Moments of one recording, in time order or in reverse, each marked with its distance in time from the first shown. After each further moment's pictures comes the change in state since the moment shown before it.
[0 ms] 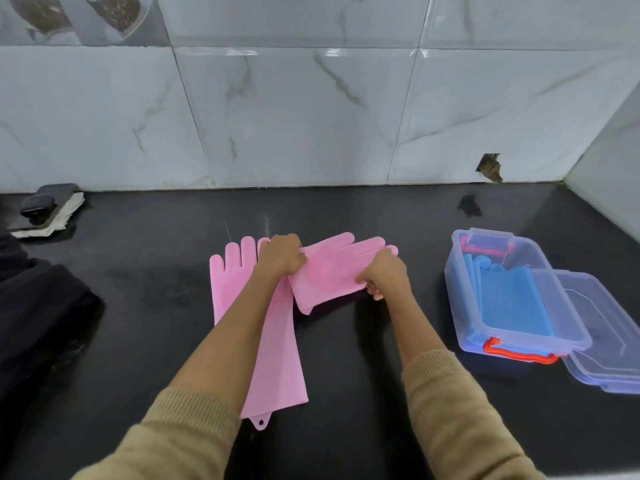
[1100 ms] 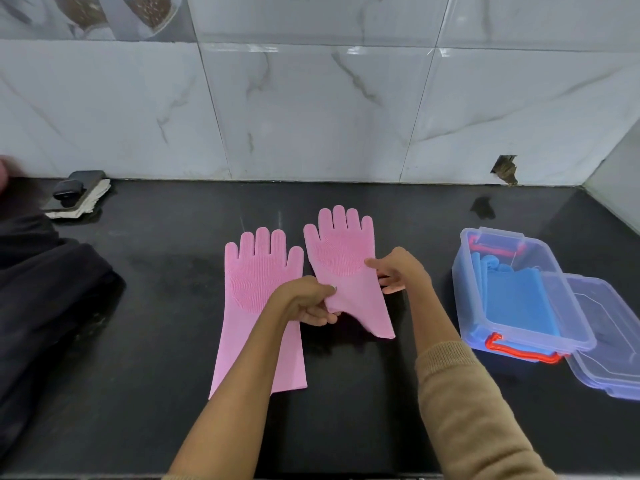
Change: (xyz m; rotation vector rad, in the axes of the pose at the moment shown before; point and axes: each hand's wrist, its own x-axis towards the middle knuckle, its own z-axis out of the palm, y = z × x) left_hand -0.086 0.032 0.007 -0.879 -0.559 -0.376; right_hand 0.000 0.015 -0.018 0.207 -0.209 -0.060
